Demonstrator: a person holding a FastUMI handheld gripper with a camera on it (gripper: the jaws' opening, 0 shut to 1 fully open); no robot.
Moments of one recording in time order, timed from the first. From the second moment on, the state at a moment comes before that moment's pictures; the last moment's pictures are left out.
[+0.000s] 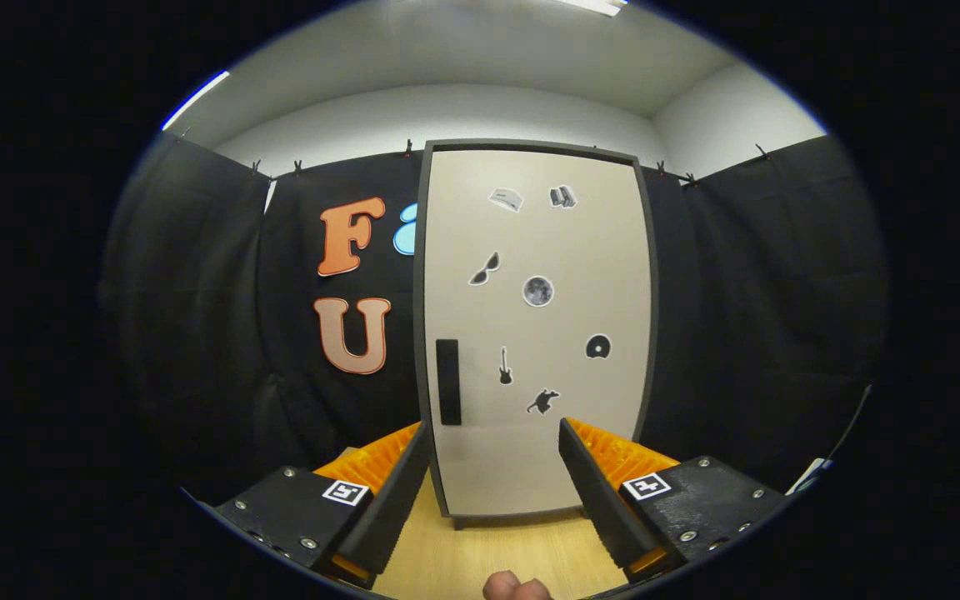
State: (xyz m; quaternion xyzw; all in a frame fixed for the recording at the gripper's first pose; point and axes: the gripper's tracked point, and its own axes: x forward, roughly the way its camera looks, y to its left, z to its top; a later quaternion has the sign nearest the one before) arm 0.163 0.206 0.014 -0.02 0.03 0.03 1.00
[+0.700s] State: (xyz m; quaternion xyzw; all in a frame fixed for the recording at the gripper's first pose) arm 0.033 0.071 0.063 -0.01 -0.01 0.03 1.00
